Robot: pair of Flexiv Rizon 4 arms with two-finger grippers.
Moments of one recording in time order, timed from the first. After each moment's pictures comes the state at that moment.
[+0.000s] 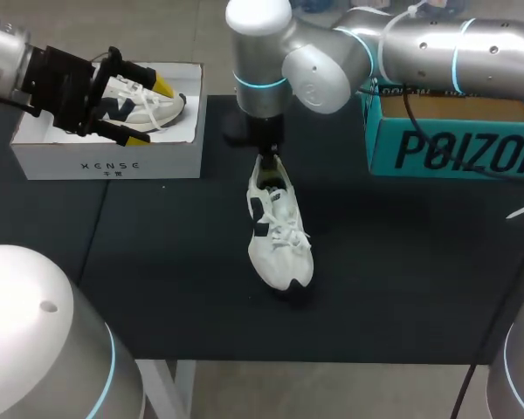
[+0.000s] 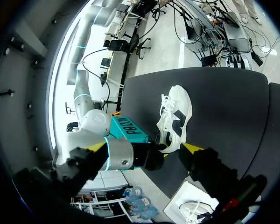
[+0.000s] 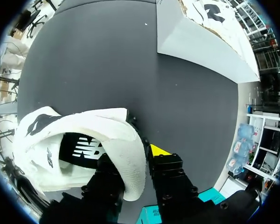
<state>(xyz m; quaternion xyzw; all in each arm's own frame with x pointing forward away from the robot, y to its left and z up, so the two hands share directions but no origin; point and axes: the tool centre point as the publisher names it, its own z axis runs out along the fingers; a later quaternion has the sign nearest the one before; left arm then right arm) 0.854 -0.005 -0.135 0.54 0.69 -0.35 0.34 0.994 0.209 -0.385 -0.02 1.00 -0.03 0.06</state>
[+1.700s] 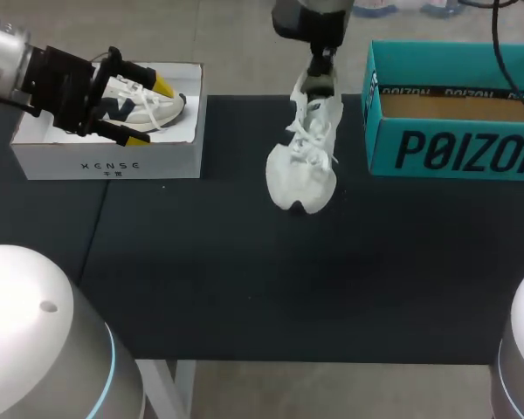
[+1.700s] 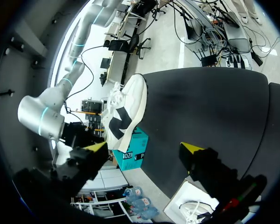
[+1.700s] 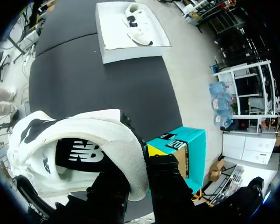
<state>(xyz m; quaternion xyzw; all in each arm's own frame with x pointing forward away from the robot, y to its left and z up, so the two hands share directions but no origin) 0.854 -0.005 -0.135 0.54 0.69 -0.35 0.34 1.001 0.104 -0.151 0.19 0.97 -0.02 0.17</state>
